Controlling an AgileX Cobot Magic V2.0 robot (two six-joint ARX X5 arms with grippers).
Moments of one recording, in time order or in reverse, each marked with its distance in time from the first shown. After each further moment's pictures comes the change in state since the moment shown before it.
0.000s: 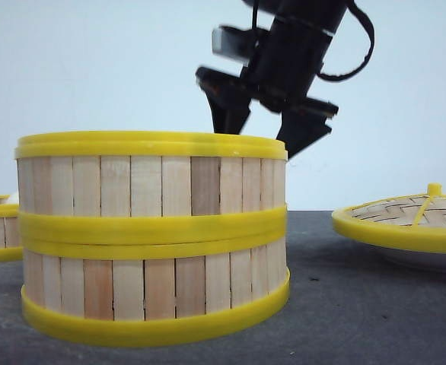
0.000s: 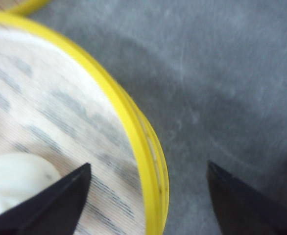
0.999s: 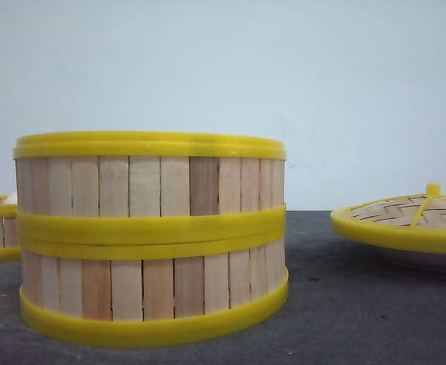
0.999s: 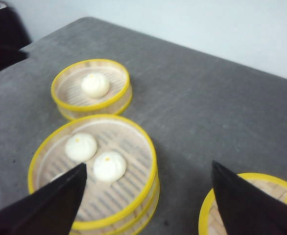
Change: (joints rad) left arm 0.209 0.599 0.001 0.335 -0.401 -0.020; right arm 0.090 -0.780 0.003 -0.304 0.083 -0.060
